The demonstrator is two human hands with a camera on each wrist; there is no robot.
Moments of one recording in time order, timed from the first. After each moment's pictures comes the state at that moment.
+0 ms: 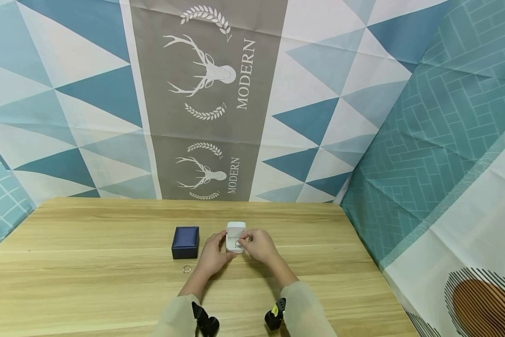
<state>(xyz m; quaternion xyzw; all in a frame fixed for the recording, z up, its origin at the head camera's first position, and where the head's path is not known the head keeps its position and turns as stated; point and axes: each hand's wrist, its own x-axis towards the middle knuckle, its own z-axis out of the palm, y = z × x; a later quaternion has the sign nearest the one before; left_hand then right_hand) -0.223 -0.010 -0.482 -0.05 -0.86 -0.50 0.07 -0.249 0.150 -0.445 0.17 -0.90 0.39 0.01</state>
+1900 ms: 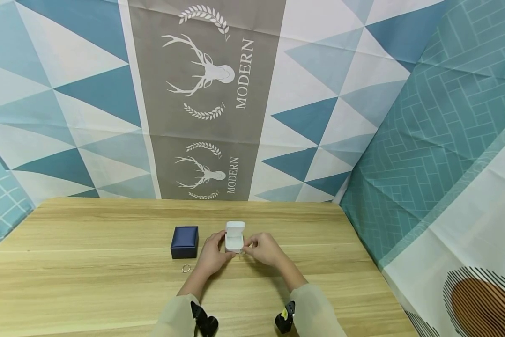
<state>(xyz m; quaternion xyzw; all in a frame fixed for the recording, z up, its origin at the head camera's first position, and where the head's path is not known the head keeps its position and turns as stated) -0.224 -0.008 -0.483 -0.05 -0.86 -0.49 0.08 -0.240 0.172 -0.442 0.22 -0.91 0.36 -0.03</state>
